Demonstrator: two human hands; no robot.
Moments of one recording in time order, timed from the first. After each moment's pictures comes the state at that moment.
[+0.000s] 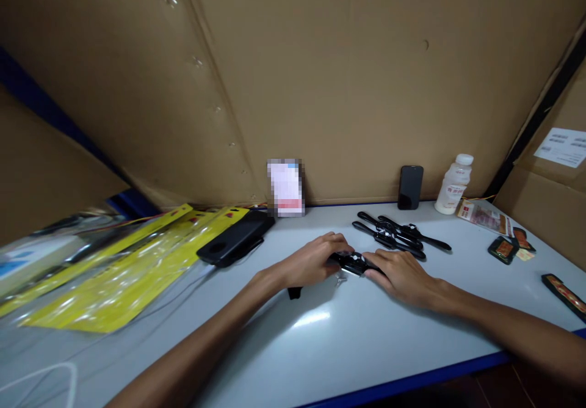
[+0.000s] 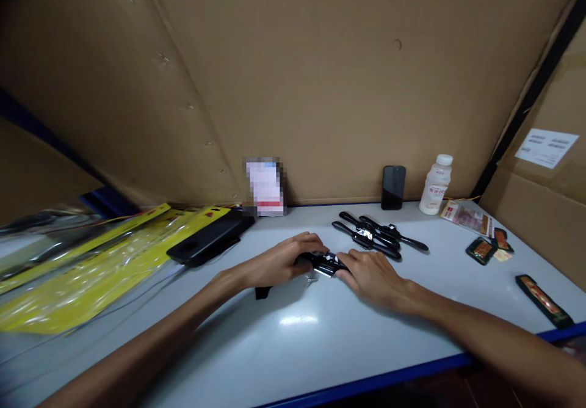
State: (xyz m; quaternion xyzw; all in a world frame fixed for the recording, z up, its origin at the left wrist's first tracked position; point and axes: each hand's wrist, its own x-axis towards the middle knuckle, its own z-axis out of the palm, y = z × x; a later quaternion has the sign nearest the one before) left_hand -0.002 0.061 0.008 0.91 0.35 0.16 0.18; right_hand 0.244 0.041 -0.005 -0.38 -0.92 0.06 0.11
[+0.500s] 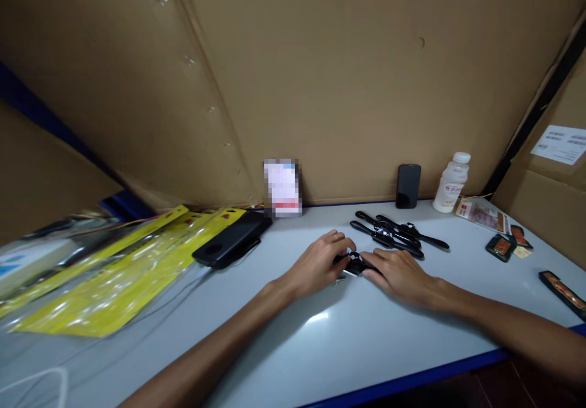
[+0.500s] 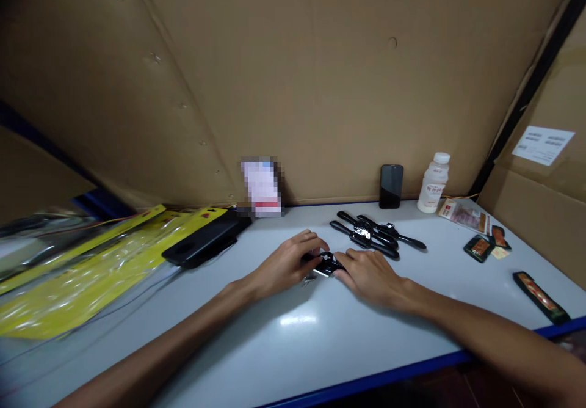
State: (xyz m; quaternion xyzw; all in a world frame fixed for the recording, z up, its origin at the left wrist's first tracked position) left_hand 0.016 0.053 -0.008 0.88 0.40 0.24 0.11; right_hand 0.244 0.044 -0.014 -0.37 -0.92 0.06 0.13
